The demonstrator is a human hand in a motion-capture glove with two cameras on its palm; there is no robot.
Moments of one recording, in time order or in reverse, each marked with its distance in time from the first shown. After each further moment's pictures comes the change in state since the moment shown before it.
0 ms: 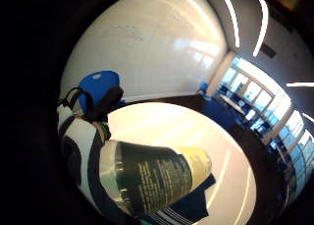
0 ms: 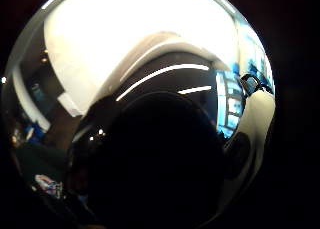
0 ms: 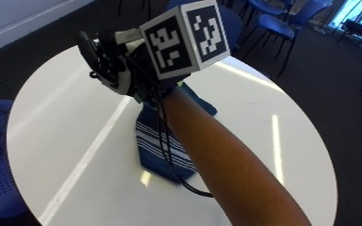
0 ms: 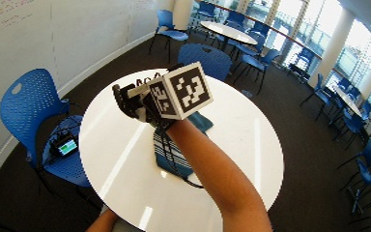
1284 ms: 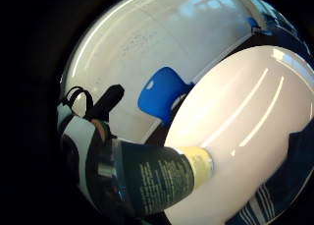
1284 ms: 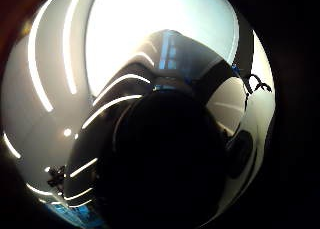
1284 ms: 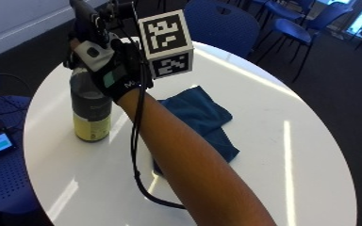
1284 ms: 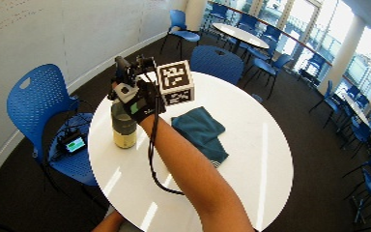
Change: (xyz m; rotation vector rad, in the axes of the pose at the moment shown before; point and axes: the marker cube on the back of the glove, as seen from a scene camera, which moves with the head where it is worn) arm -0.028 -0.015 0.056 -0.137 -0.877 0.566
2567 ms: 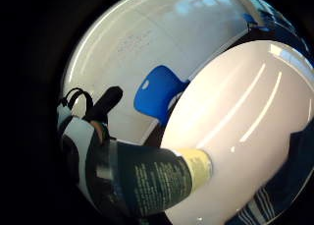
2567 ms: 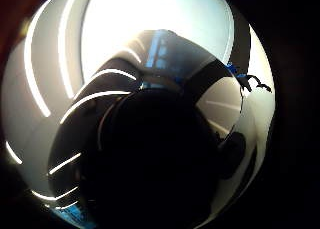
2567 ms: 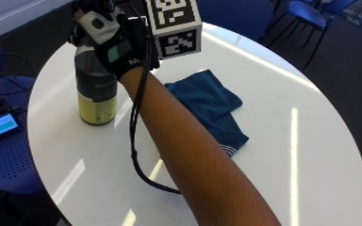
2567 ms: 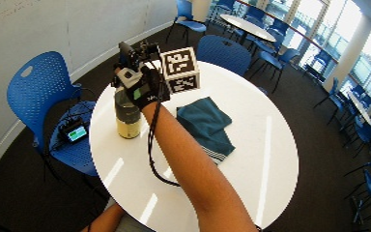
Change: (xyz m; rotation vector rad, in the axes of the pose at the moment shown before) arm -0.016 -0.027 -0.021 0.028 0.033 0.011
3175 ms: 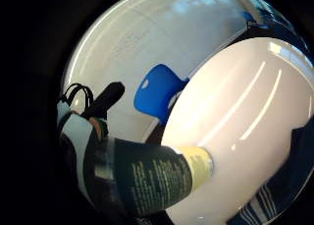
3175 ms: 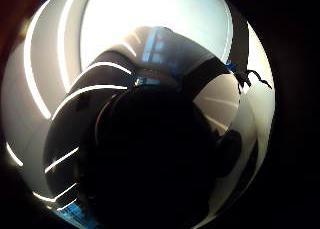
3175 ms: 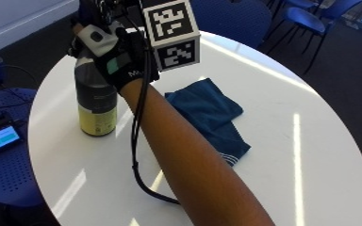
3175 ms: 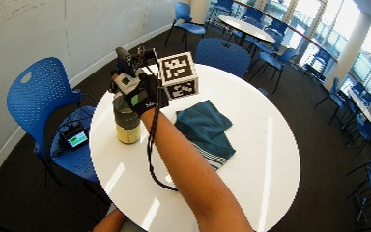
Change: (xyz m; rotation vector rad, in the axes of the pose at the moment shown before) arm 0.006 0.020 0.008 -0.035 -0.001 0.058
